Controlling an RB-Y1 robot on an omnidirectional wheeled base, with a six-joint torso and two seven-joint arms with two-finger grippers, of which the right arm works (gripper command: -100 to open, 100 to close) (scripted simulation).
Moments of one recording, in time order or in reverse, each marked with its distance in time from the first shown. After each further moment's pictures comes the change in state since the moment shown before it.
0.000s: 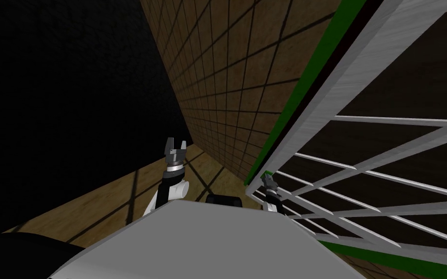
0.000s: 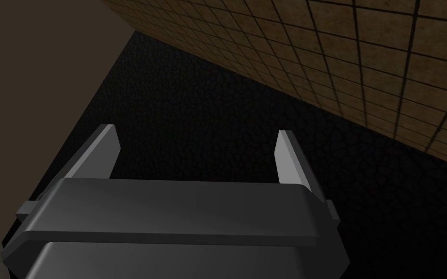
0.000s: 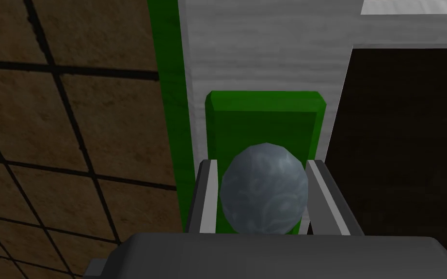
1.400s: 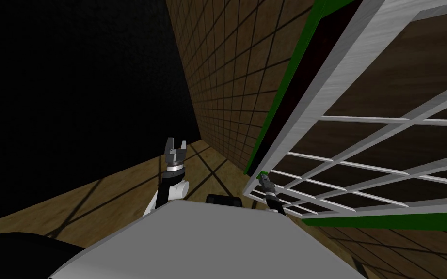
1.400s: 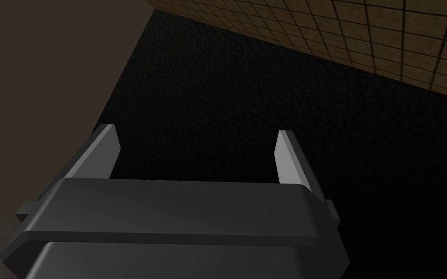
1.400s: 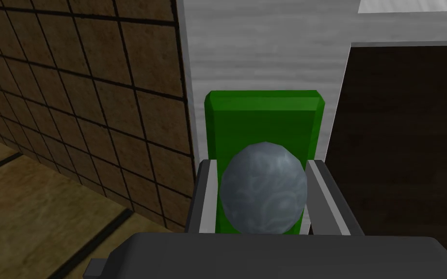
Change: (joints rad) arm 0.052 -0.069 0.146 -0.041 0.084 -0.035 -0.133
